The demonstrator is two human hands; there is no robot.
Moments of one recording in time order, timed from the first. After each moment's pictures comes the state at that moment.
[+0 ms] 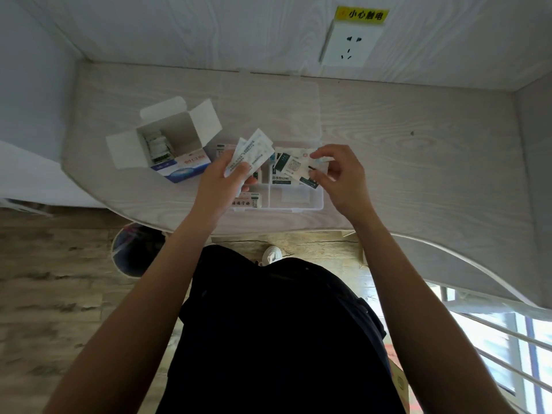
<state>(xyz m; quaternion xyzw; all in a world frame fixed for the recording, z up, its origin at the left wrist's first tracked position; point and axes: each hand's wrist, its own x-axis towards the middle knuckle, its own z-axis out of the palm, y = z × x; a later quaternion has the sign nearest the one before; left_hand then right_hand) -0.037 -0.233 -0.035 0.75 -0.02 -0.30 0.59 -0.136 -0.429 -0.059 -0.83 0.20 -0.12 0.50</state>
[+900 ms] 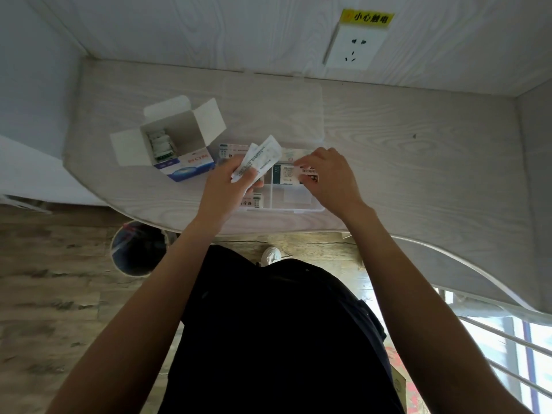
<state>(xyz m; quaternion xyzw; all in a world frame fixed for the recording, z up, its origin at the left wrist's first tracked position) -0.041 -0.234 -0.041 0.77 -0.07 -0.28 0.56 -0.115 -0.421 -0.060 -0.97 0.12 0.00 0.22</state>
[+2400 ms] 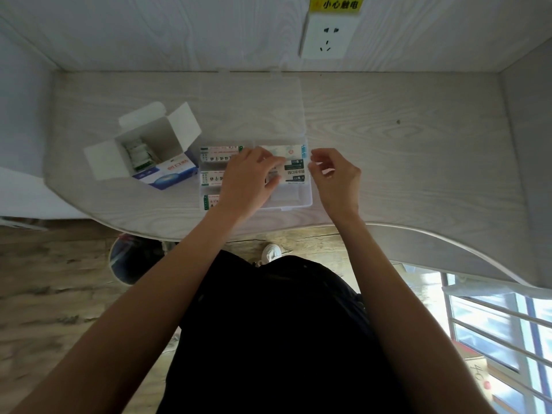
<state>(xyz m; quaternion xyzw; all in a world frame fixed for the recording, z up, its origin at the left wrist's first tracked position) -0.040 -0.280 -0.069 0.88 -0.43 -0.06 0.20 -0.142 -0.420 -0.061 -0.83 0.34 -0.17 0.42</state>
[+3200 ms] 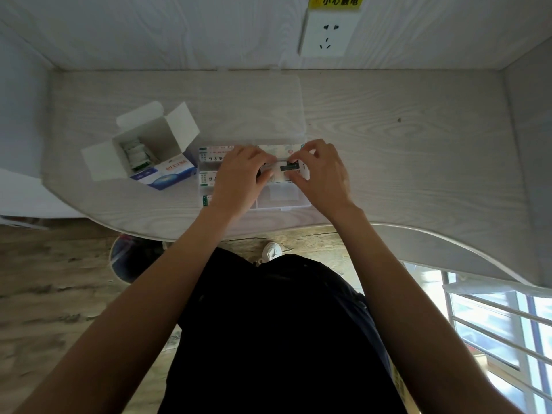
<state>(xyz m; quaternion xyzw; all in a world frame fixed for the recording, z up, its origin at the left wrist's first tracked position) -0.033 -0.274 -0.075 0.88 -0.41 -0.04 0.24 -0.127 -0.420 -0.064 -0.95 0.20 -0.06 0.23</state>
